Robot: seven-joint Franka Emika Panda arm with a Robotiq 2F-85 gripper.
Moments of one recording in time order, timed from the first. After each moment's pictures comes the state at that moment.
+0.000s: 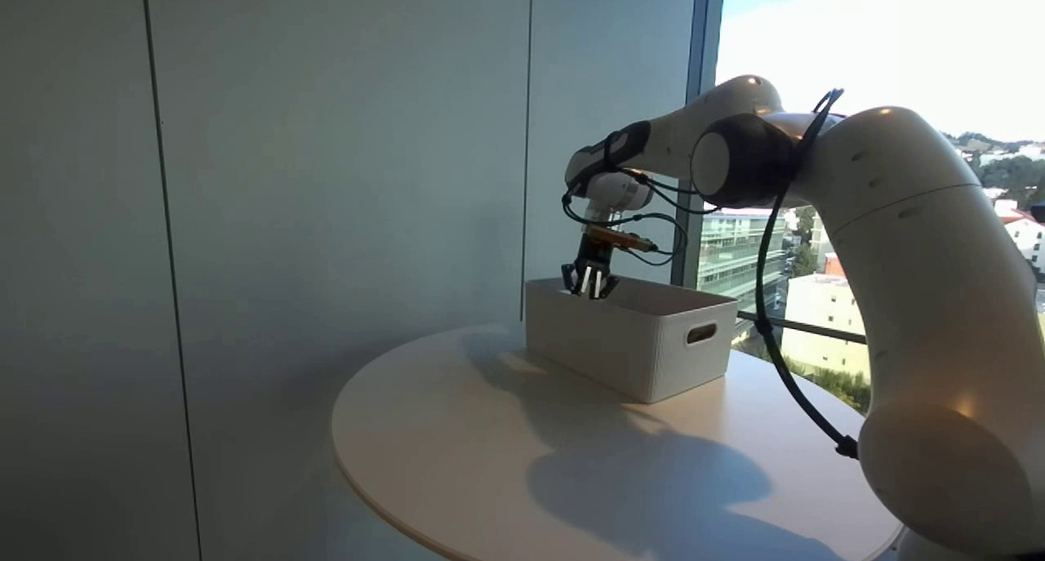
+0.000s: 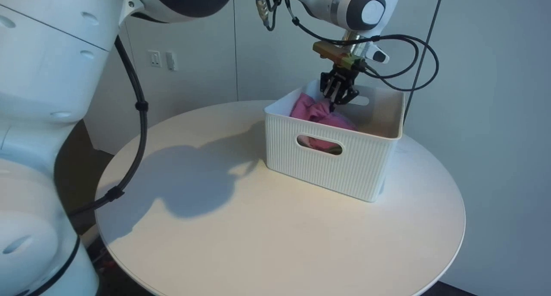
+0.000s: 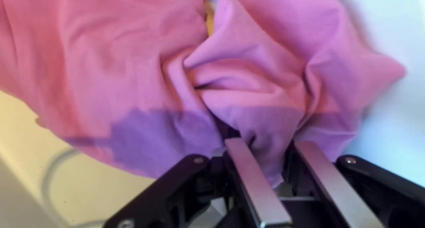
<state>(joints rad) -0.36 0.52 -0.15 -1.27 0.29 1.67 0.01</state>
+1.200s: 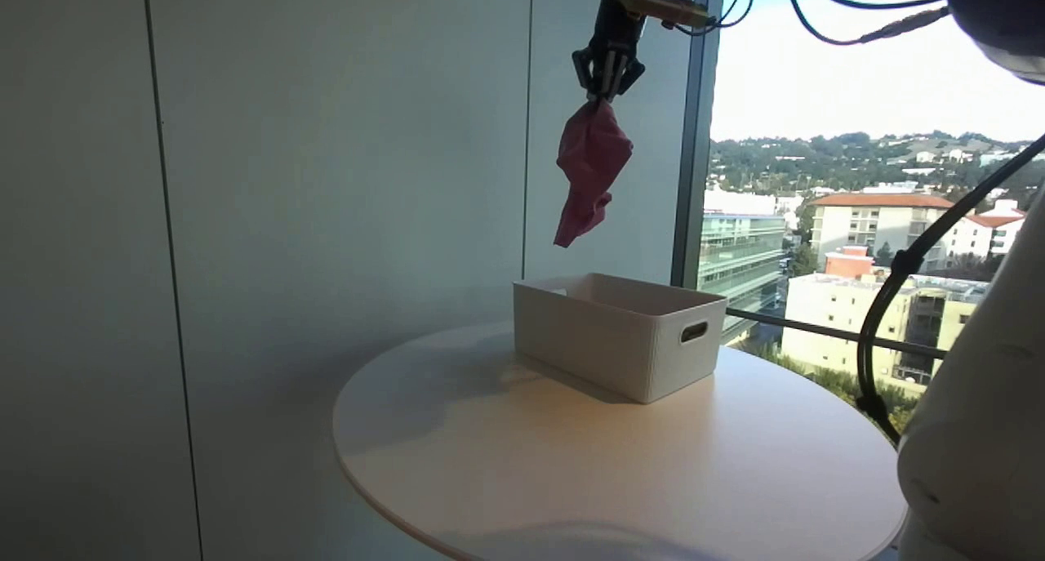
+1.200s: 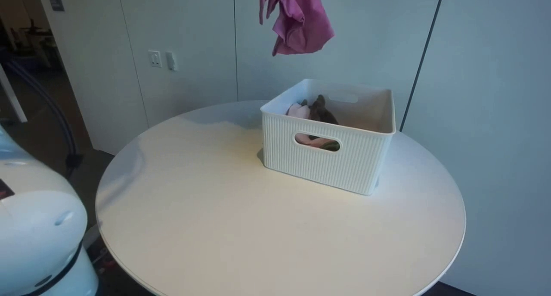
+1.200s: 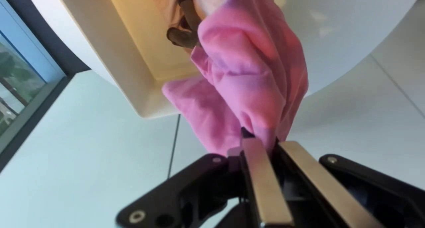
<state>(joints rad) -0.11 -0.22 -0.07 -1.40 -0.10 1.62 0.10</state>
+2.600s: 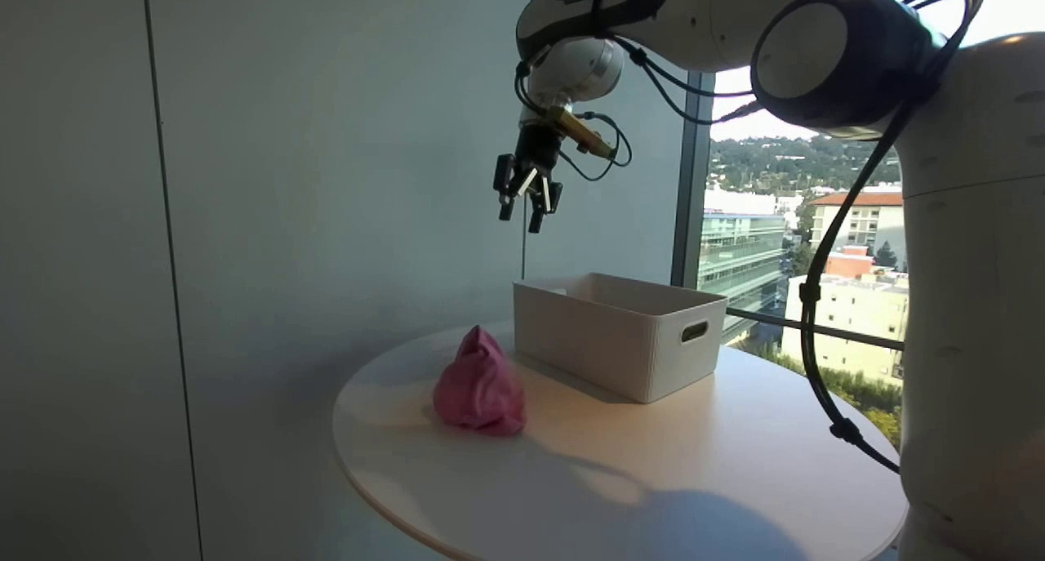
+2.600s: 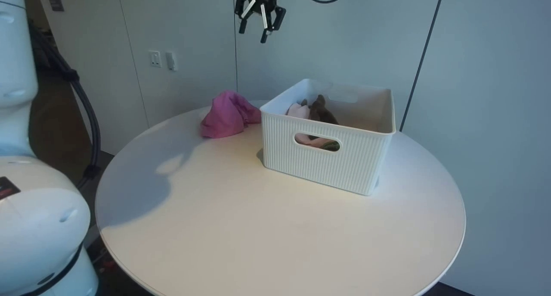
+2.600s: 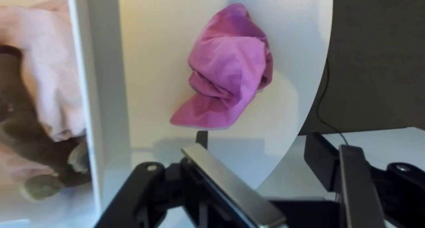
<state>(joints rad) -0.08 0.17 -0.10 -1.32 0.29 1.43 -0.16</state>
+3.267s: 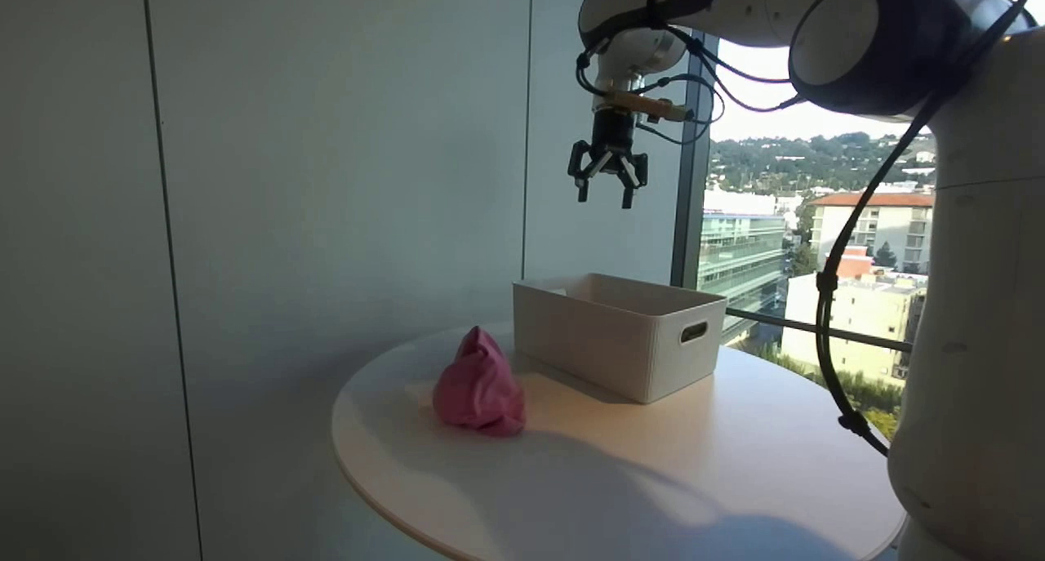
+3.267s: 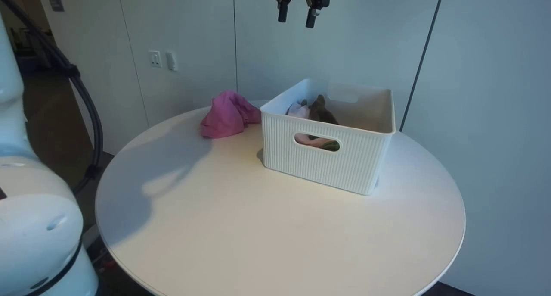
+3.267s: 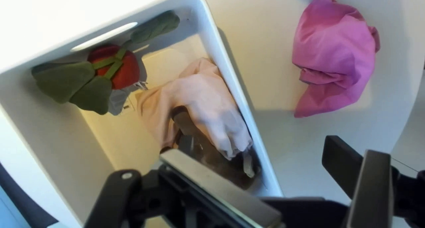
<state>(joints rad) -0.16 0.08 -0.22 -1.33 0.11 1.36 0.07</state>
